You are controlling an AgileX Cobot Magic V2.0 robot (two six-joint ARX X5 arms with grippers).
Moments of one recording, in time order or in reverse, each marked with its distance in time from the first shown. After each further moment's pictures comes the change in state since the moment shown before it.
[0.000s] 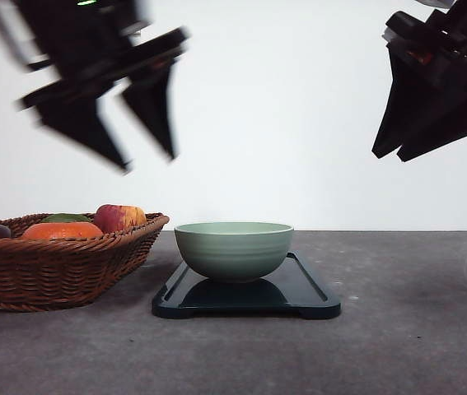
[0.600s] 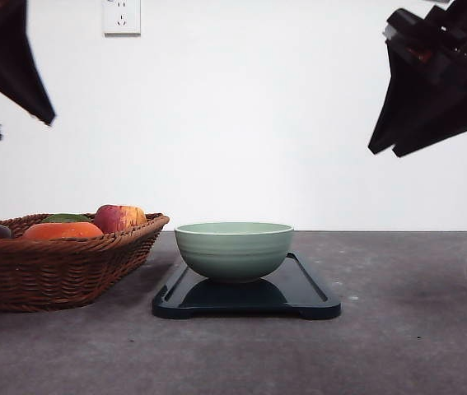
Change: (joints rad) left_arx 0.027 -0.534 -0.306 -0.025 -0.135 -0.072; right_arx 0.026 -0.046 -0.038 0.051 0.004 -0.024
